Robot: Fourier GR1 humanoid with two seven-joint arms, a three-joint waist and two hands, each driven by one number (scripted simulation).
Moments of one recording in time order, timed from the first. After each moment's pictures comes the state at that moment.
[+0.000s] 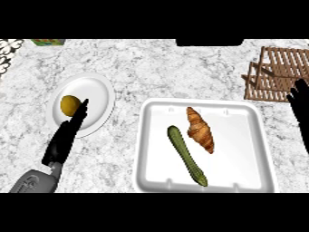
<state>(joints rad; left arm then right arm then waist) -0.14 0.37 -0.33 -1.33 0.09 0.22 0.12 -0.08 -0.52 0.07 -1.53 -0.34 -0.25 0.09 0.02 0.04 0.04</state>
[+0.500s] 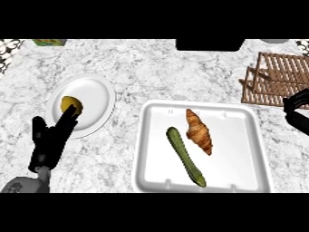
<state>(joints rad) -0.08 0.35 -0.20 -1.34 0.27 0.19 0.18 -0.14 -0.64 0.07 -1.42 -0.12 -0.23 -0.08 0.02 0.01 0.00</state>
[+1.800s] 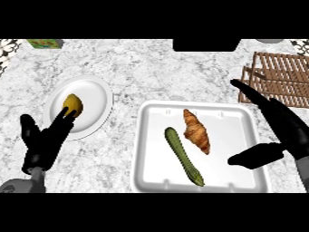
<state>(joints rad) -0.05 0.31 -0.11 -1.35 0.30 0.13 0.25 -0.27 -0.61 0.35 -1.82 0.11 0.04 0.49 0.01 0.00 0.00</state>
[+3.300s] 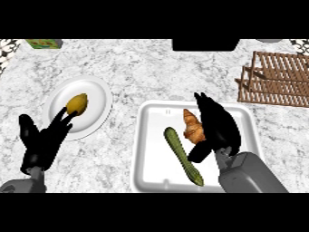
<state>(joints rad) -0.05 0.25 -0.01 -1.34 0.22 0.06 0.27 -0.35 -0.20 0.49 -1.56 0.71 0.13 0.85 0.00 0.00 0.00</state>
